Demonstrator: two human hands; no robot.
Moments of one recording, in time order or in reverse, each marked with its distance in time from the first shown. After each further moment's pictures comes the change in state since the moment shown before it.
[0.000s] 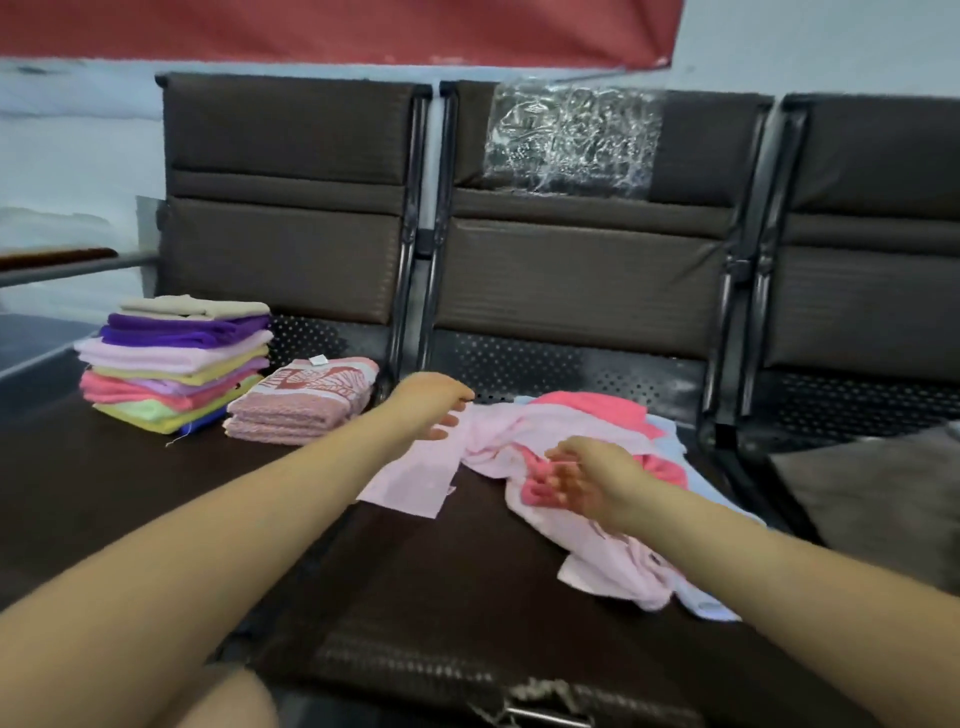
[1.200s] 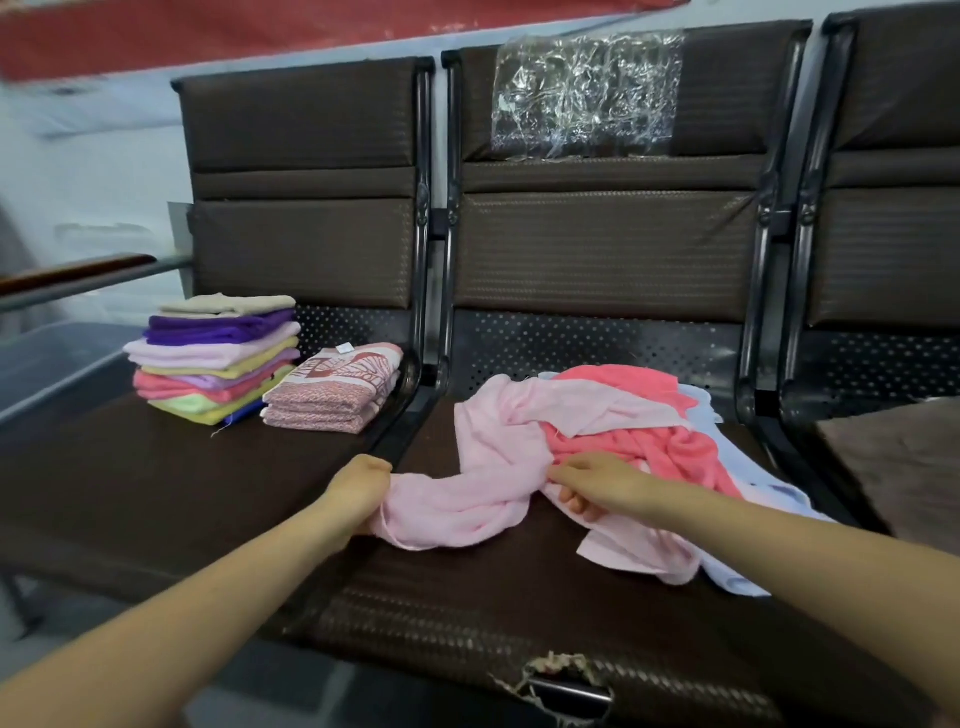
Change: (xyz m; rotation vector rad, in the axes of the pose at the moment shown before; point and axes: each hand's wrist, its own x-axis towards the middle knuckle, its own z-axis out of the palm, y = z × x) left_hand -0.011 -0.110 -0.041 0.303 0.220 -0.334; right_hand 0.034 0.038 -0.020 -0.704 -0.186 -0.136
